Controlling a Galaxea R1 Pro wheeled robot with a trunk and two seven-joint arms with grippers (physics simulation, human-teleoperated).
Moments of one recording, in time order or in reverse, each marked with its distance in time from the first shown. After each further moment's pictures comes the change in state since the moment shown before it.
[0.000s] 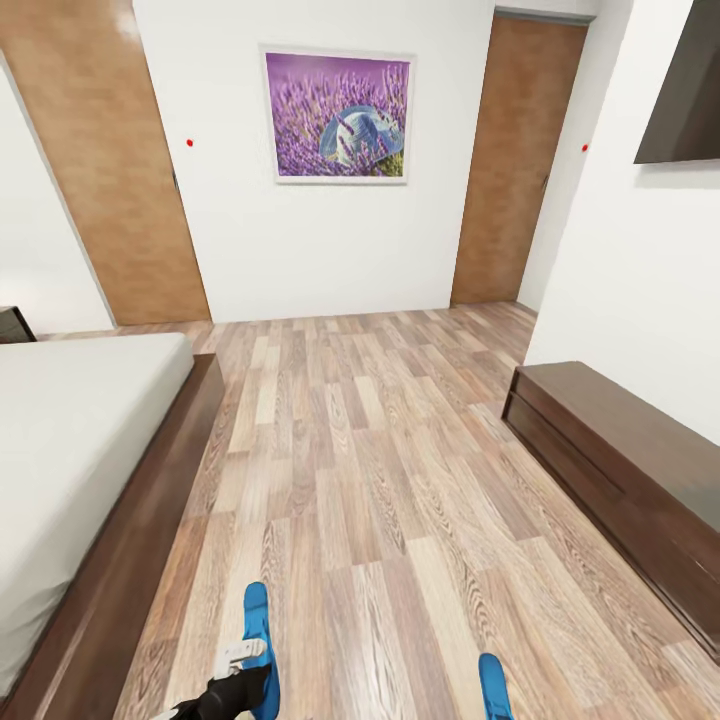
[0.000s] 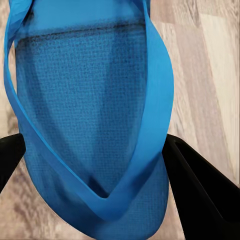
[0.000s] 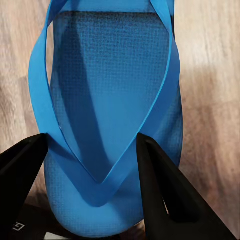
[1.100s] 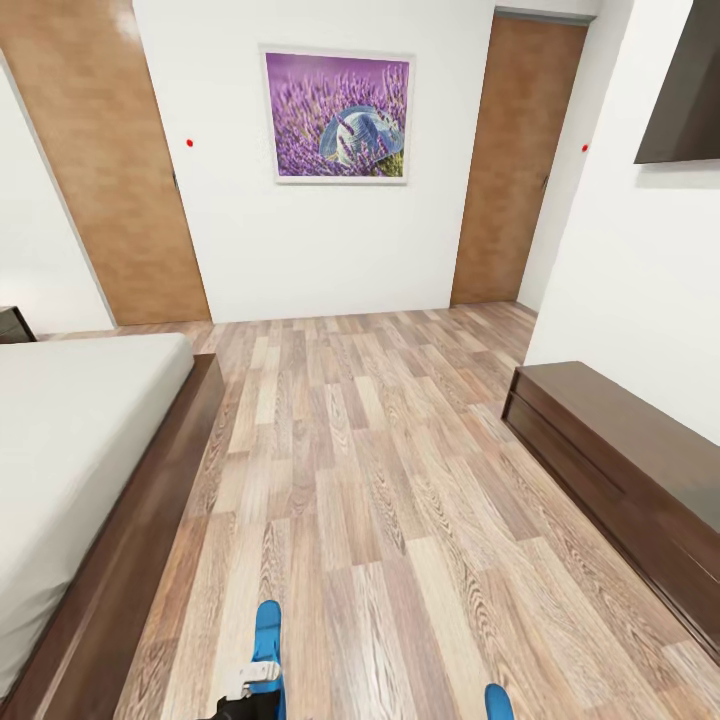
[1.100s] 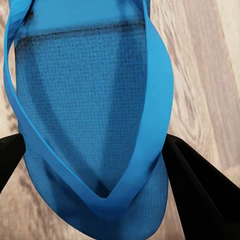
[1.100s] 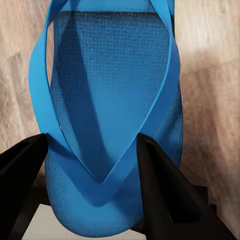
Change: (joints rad) left arm 0.011 -0.043 -0.113 0.042 -0.008 -0.016 0.095; right arm 0.000 -0.006 0.000 0.123 -0.001 -0.055 -0.001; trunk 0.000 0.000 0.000
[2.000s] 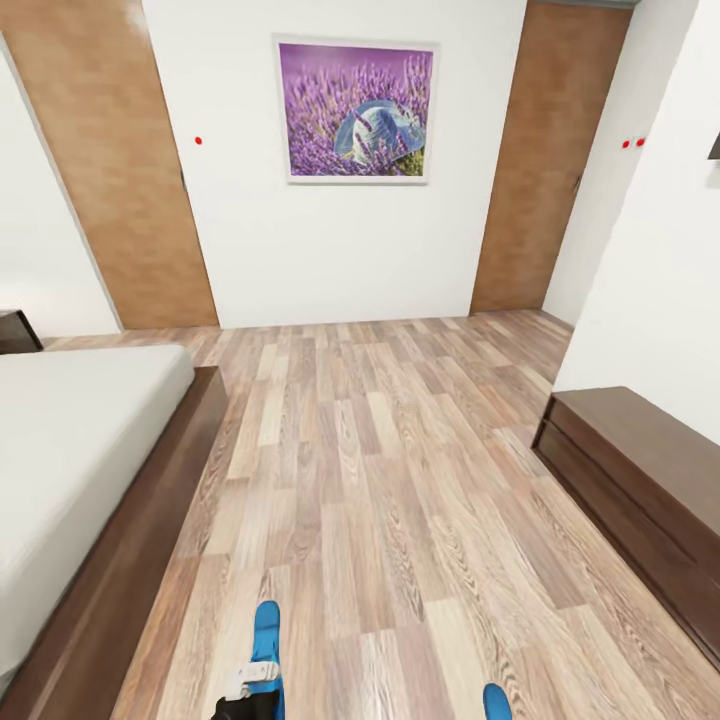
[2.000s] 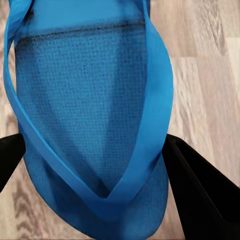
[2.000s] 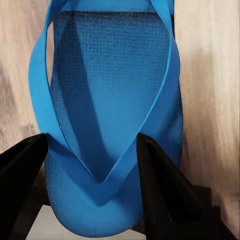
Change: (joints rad) left arm 0.000 0.002 0.000 0.000 0.001 0.000 0.003; right arm 0.000 0.005 -0.001 0.000 -0.002 0.001 0.000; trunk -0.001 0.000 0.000
